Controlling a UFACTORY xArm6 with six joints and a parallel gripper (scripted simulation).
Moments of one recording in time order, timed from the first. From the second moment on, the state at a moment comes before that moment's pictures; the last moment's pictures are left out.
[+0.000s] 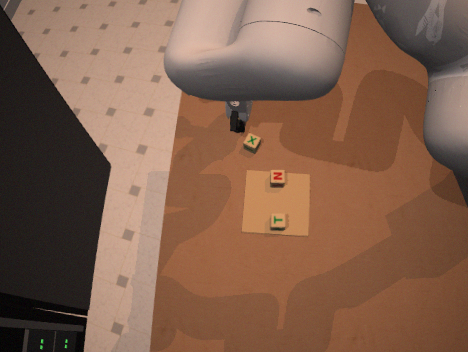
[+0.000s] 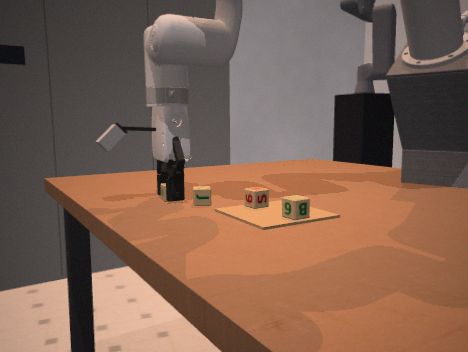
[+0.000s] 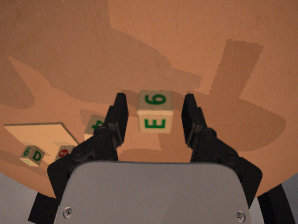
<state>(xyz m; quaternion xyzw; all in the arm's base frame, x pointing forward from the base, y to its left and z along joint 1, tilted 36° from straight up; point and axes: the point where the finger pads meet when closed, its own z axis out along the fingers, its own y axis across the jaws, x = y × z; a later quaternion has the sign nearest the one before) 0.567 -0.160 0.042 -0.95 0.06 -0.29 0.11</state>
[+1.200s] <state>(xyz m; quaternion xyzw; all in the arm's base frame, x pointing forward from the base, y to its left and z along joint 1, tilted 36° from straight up) 0.567 -0.160 0.042 -0.95 0.06 -0.29 0.11</state>
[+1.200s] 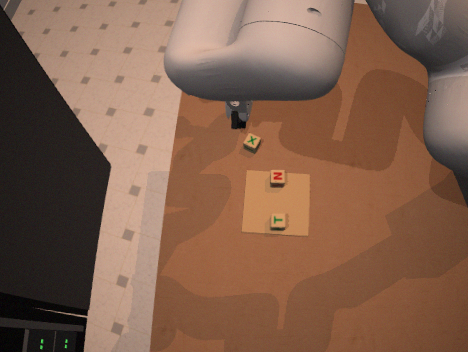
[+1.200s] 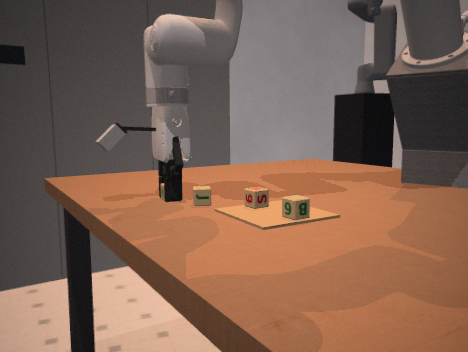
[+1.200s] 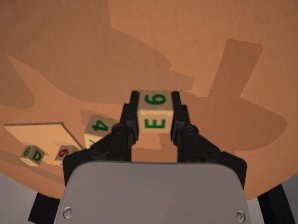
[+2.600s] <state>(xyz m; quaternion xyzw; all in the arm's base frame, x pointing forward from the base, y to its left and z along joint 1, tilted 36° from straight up) 0.547 -0.167 0.070 -0.95 0.06 -0.29 0.11</state>
